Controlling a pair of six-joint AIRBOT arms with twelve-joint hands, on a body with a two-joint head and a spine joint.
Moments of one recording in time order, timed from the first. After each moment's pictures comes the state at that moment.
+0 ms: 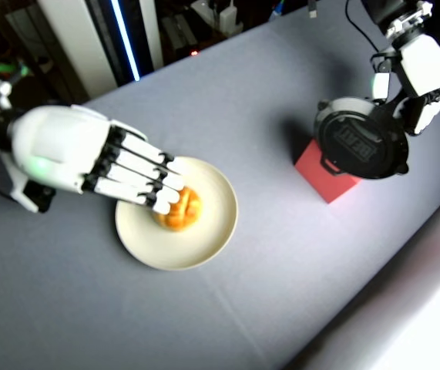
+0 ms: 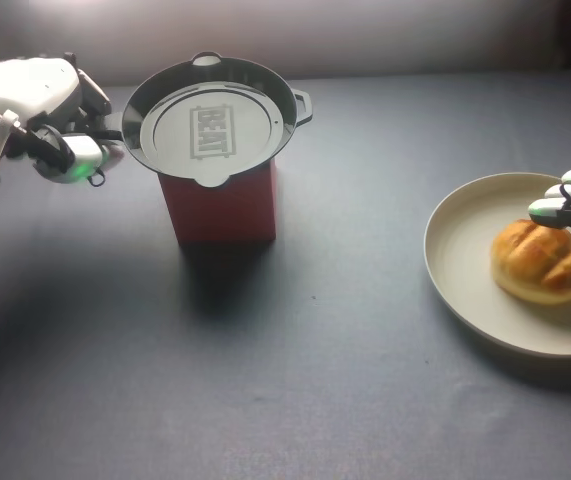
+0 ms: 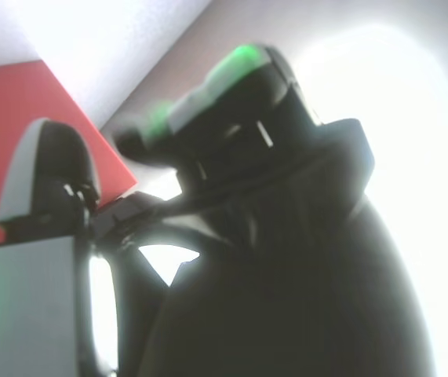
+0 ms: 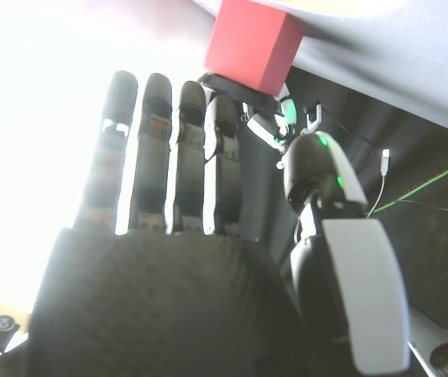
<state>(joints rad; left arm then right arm) 0.52 -1.18 1.49 -0.69 -0.55 1.29 -1.09 -0.89 1.09 0.04 1.19 -0.81</state>
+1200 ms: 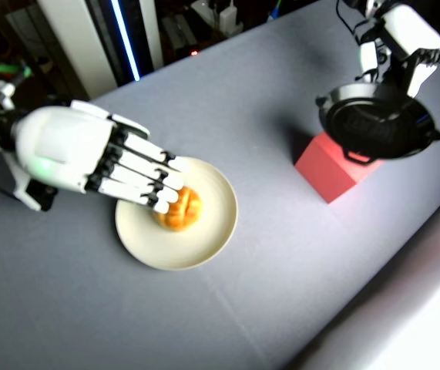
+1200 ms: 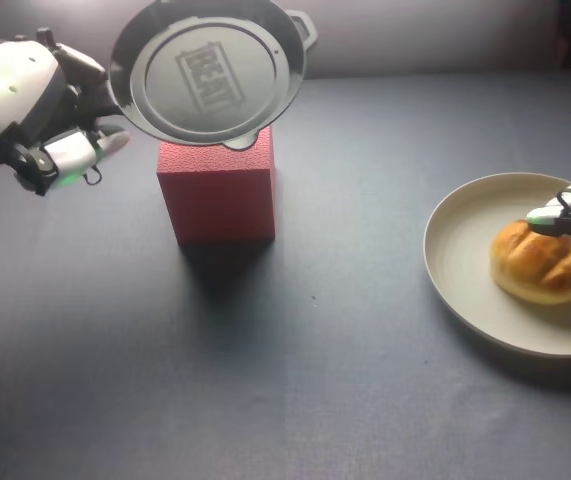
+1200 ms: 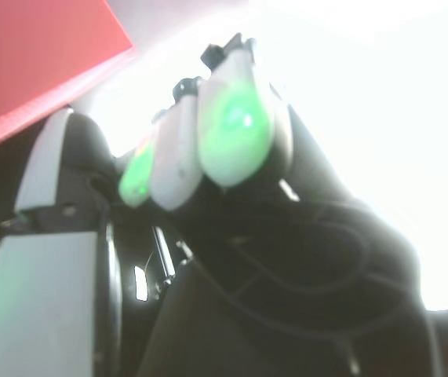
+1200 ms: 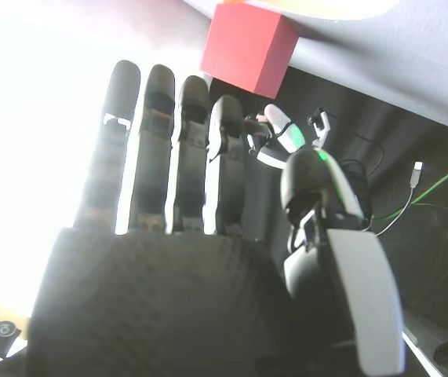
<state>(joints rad) 0.64 -1.06 1.25 -0.47 -0.99 1.00 -1.09 -0.90 1.09 0.04 1.19 -0.80</state>
